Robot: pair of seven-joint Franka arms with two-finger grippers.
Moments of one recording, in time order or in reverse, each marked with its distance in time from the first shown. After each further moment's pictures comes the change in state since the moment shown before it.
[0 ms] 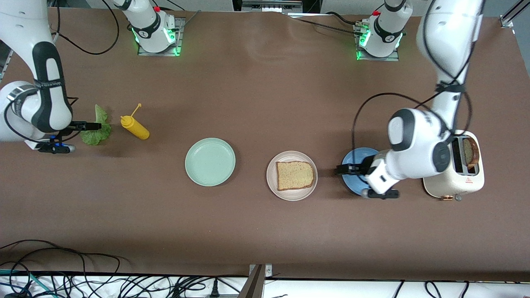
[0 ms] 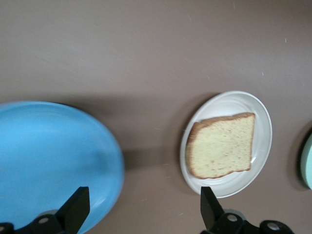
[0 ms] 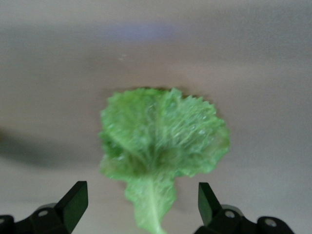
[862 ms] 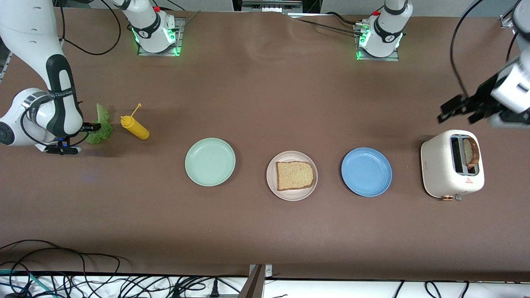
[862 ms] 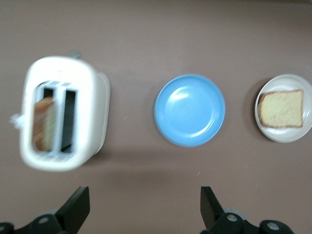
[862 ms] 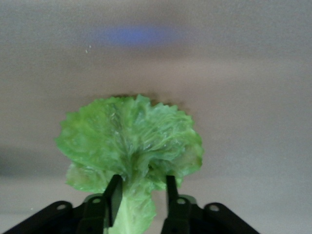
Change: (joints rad) left arm 0.232 -0.647 -0.005 -0.258 0.358 -0.320 0.010; right arm -0.001 0.040 -0.002 0.002 -0.017 0.013 0.001
